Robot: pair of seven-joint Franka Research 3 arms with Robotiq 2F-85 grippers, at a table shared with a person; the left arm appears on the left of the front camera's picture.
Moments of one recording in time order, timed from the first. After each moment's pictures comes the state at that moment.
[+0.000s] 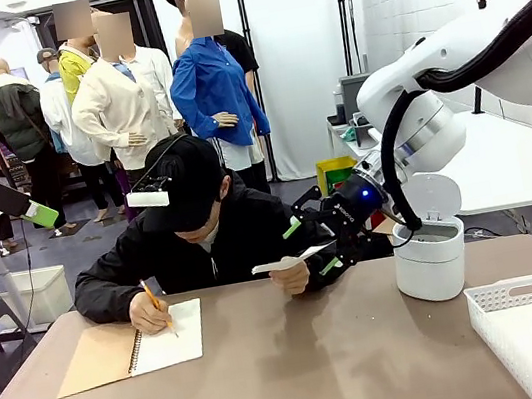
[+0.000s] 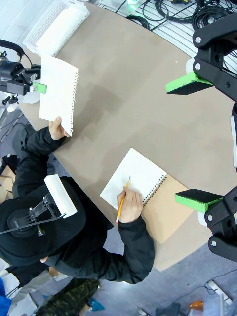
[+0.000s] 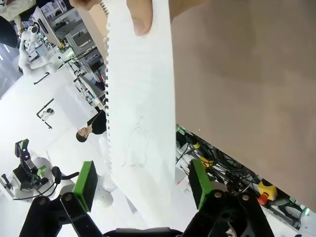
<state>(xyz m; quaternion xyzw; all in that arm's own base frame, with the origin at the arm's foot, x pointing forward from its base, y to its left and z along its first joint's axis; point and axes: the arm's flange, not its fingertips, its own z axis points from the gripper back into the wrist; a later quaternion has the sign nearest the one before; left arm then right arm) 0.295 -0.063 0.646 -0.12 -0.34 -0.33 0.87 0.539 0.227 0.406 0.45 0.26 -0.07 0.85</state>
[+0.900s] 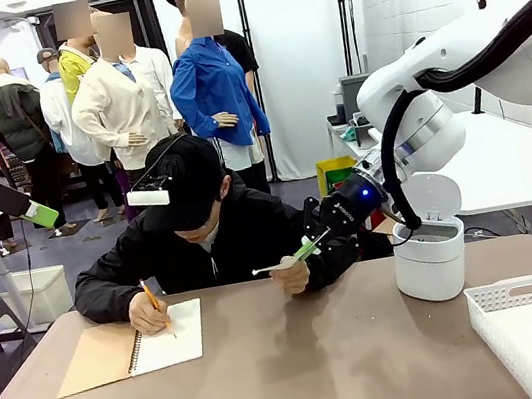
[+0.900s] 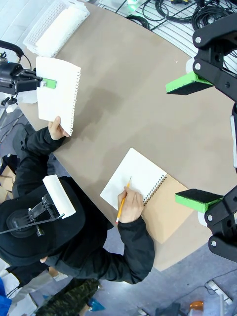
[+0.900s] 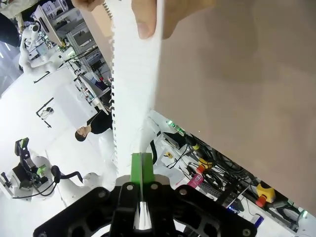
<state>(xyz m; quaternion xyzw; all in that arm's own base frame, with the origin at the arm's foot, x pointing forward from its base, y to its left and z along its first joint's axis) 0.295 -0.063 0.646 -0.12 -0.34 -0.33 0.87 0.542 0.227 0.408 0.45 0.26 -0.06 0.85</state>
